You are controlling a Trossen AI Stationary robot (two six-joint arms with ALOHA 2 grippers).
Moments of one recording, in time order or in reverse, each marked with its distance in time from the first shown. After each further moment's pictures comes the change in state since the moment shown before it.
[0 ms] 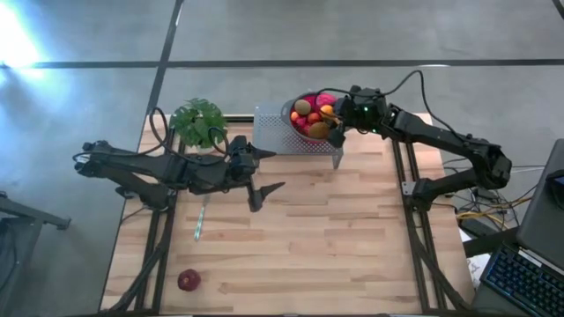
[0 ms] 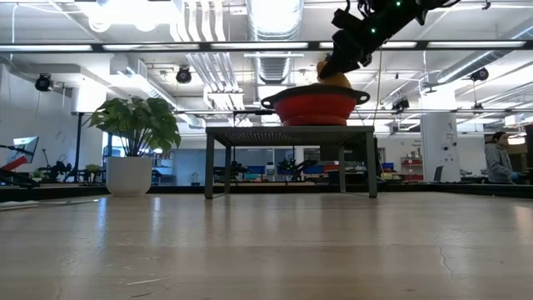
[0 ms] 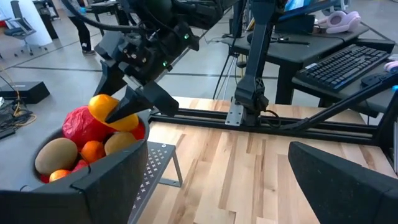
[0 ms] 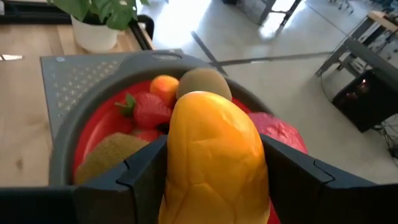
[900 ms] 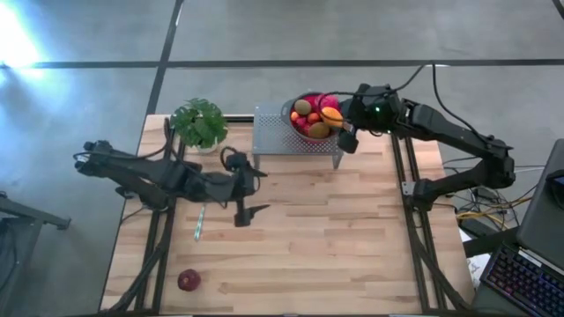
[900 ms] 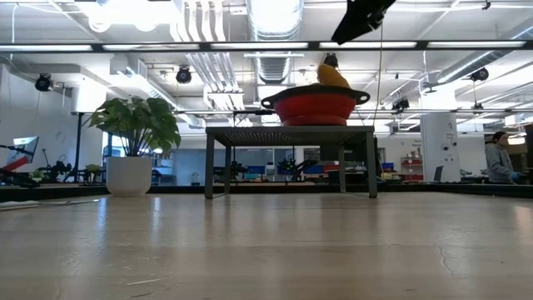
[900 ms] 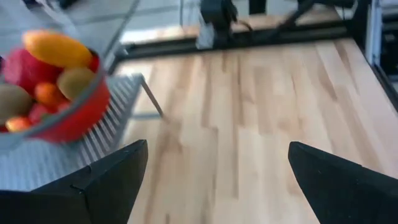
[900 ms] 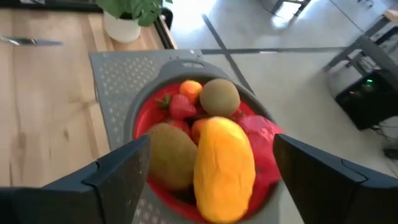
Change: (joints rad) left arm -0.066 -0.001 -0.001 -0.324 0.086 -0.005; right arm 0.140 -0.037 0.279 -0.427 0.096 0.016
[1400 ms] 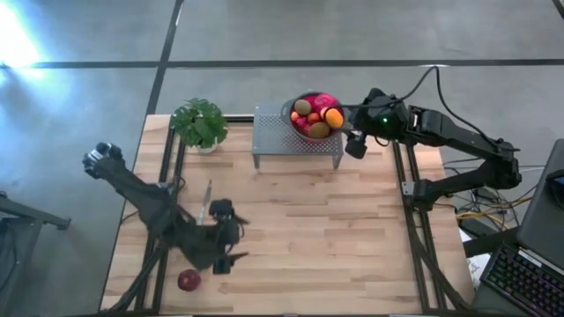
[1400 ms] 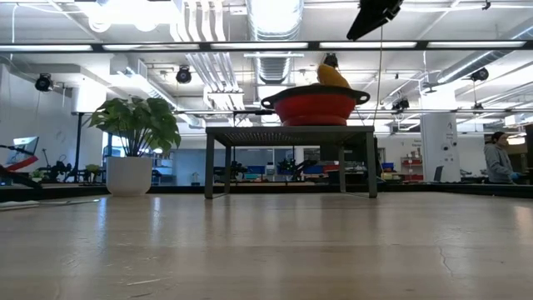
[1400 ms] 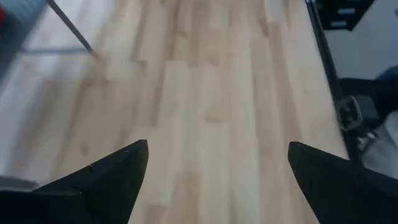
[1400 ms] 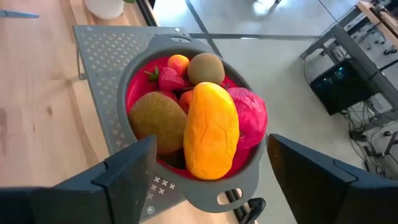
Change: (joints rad) left arm -0.381 0.097 0.000 -0.223 -0.116 -0.438; right arm 0.085 -0.062 -0.003 -0.123 0.175 0.034
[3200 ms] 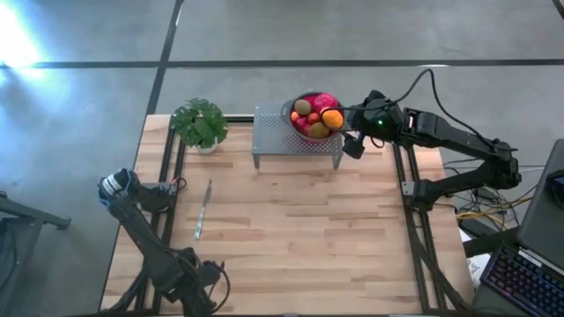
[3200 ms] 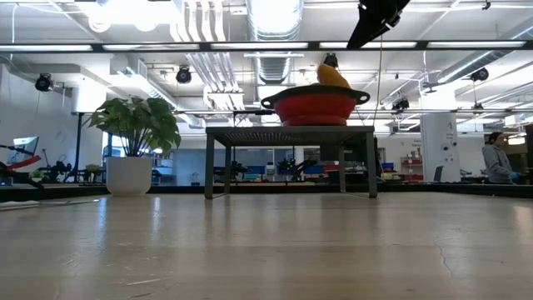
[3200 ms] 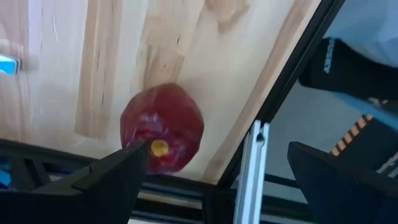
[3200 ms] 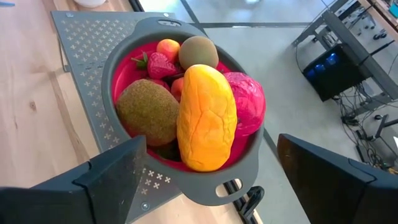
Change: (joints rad) left arm -0.245 0.333 0.147 -0.406 0.736 -0.777; right arm -0.005 0.002 -0.050 0.022 0.044 0.036
